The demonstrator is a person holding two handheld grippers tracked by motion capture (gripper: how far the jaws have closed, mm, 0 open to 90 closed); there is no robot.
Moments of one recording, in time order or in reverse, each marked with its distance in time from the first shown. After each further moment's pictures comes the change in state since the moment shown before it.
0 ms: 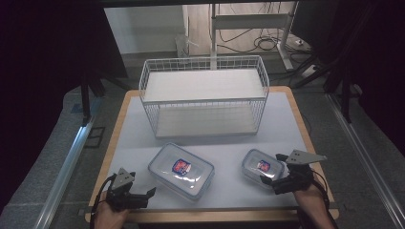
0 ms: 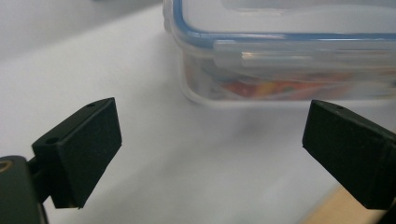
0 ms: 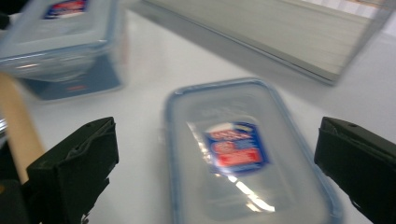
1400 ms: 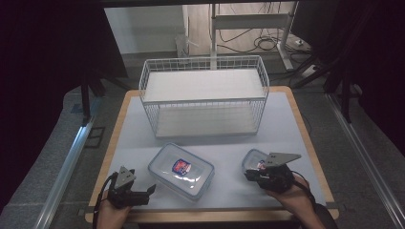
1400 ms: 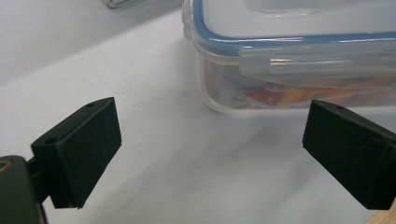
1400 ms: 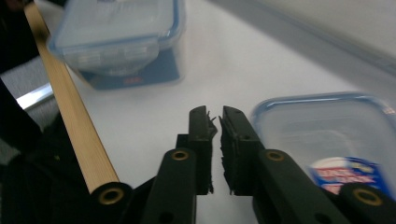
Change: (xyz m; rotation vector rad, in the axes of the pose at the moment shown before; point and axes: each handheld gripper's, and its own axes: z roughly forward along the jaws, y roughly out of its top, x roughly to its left) left arm 0.006 -0.003 0.006 -0.008 0.040 0.009; right arm 0.044 0.023 0.030 0.135 0.128 -0.050
